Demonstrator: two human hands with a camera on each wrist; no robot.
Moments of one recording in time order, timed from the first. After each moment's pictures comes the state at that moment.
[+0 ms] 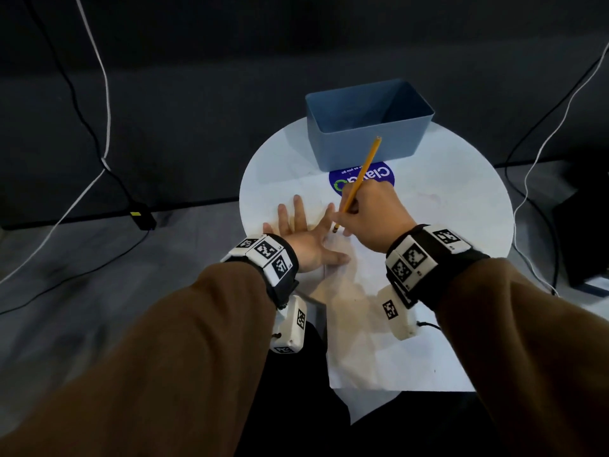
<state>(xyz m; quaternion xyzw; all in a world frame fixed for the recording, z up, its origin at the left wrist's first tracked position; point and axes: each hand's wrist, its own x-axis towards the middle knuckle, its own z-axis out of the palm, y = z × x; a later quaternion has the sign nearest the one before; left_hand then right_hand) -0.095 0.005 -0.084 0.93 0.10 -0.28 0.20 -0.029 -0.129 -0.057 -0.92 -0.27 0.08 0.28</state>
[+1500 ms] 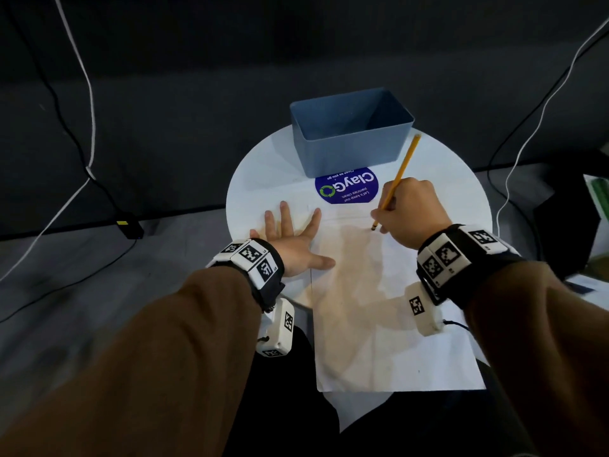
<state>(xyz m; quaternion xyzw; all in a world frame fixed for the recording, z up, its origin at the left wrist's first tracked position) -0.093 0.006 -0.083 0.93 0.11 -0.29 0.20 -0.006 -0.187 -0.049 -0.96 -0.15 0.05 0.24</state>
